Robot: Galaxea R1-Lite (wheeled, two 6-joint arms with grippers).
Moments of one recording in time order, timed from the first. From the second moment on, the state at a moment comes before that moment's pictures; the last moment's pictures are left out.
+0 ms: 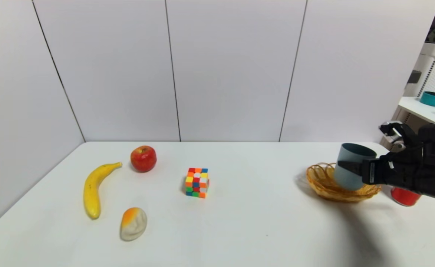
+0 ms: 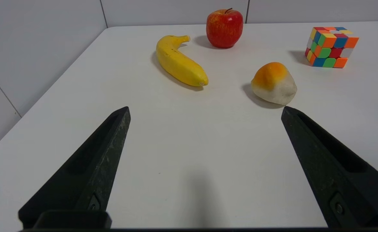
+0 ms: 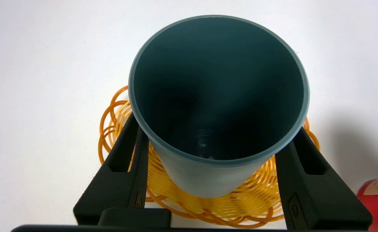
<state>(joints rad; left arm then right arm) -0.01 0.00 0.00 0.00 0.00 -0.01 -0.07 1.68 -0.61 -0.58 0.25 -0.06</state>
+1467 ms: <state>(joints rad) -0.01 0.00 0.00 0.00 0.00 -0.01 -0.05 0.88 -0.27 -0.52 0.38 -0.06</state>
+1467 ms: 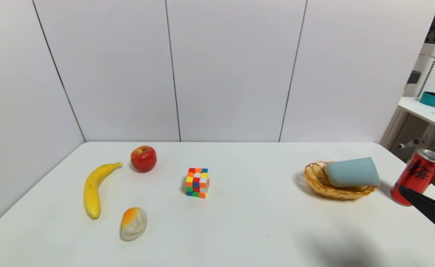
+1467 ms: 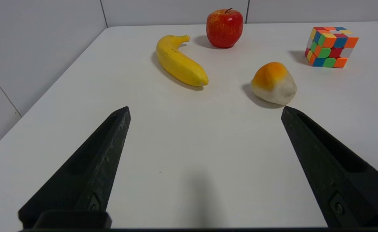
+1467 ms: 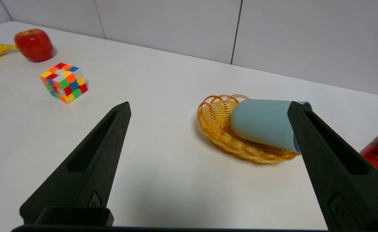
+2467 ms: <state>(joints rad) -0.01 0.00 0.00 0.00 0.00 -0.01 0.00 0.03 0.00 0.00 0.05 -0.11</state>
